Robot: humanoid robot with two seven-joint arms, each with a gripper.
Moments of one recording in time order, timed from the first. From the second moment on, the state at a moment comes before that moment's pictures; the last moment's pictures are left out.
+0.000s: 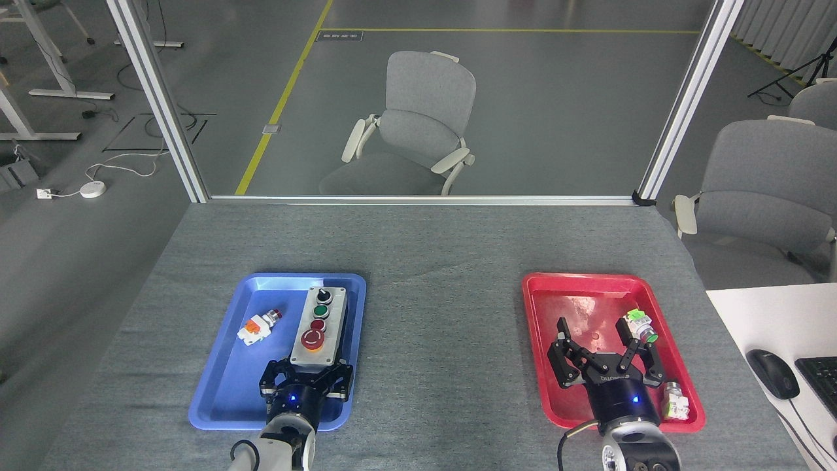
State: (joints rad) left arm -0.40 0.00 -0.27 -0.79 -1.36 0.15 0.17; right arm -0.10 -0.05 0.01 -1.45 1.36 -0.04 -0.03
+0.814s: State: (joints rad) left arm -0.40 -0.09 -0.42 -1.11 -1.25 0.22 0.08; right arm -0.10 -0.05 0.01 -1.45 1.37 -0.03 -0.03
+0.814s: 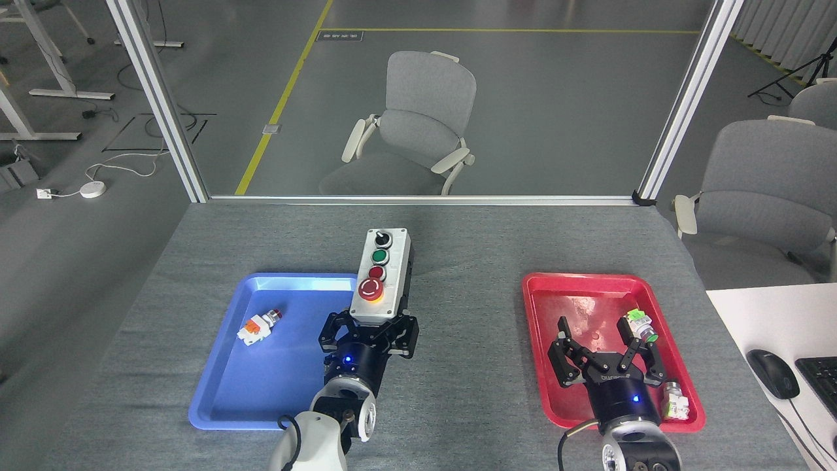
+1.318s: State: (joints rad) left arm -0.48 -0.14 -0.79 -0.89 -1.23 0.33 0.05; right arm -0.09 -0.05 0.01 -1.46 1.37 -0.03 -0.03
